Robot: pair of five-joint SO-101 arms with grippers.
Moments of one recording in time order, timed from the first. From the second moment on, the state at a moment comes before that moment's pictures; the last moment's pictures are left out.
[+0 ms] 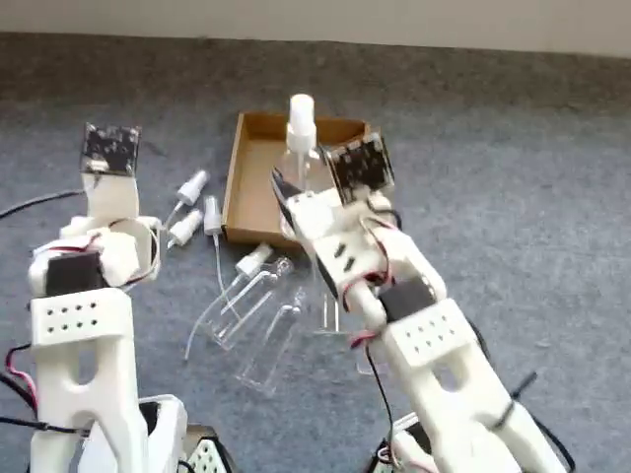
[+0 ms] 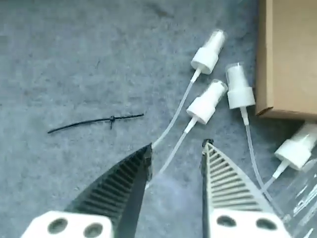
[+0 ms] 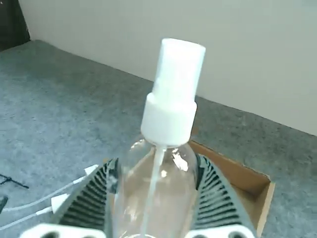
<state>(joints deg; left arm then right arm) -17.2 -43.3 45.5 60.0 -7.6 -30.9 -35.3 45.6 11.2 3.7</state>
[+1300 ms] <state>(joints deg) -6.1 -69.2 62.5 41.8 -4.7 -32.4 -21.9 32.7 0.9 3.3</state>
